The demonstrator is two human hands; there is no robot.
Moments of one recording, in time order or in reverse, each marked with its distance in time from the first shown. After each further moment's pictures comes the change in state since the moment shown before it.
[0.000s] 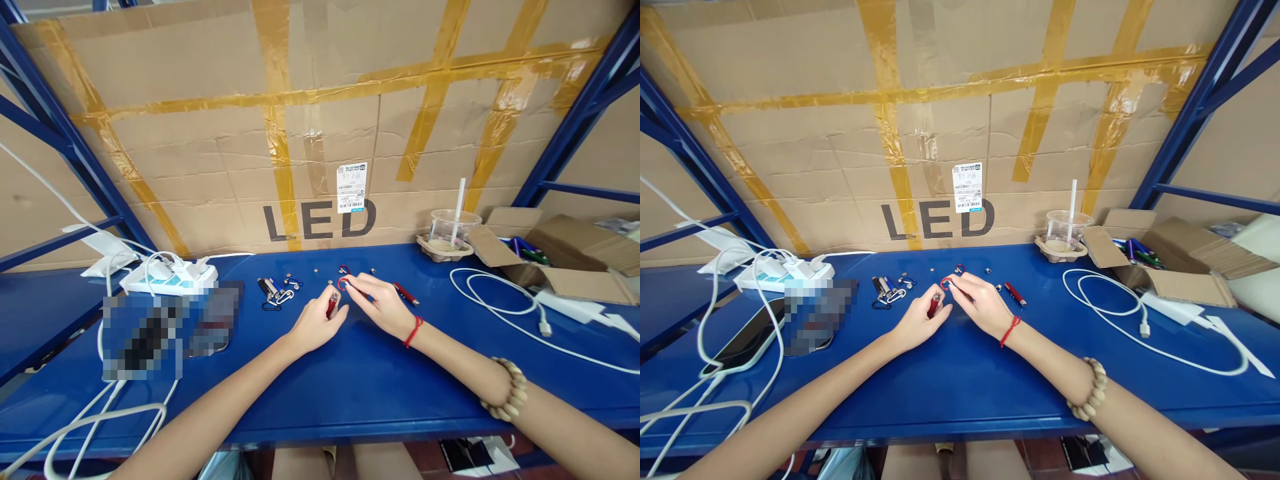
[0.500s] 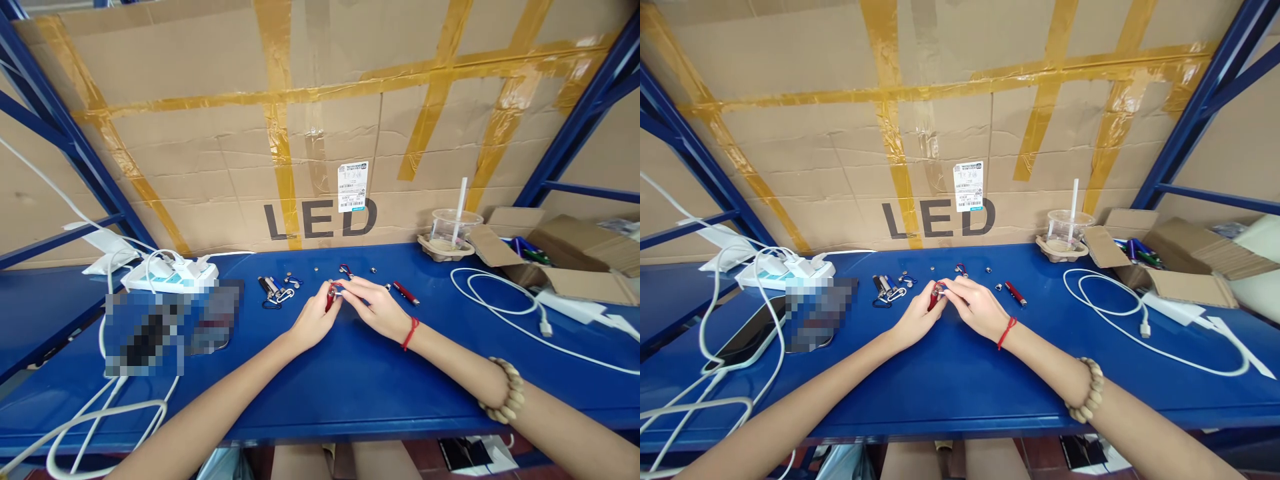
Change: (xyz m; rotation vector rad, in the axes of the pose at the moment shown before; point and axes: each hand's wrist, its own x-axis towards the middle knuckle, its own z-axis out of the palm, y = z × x) left_hand 0.003 -0.008 0.003 -0.037 0.007 -0.072; right_hand 0.000 -0.002 0.008 0.004 -0.052 -0.020
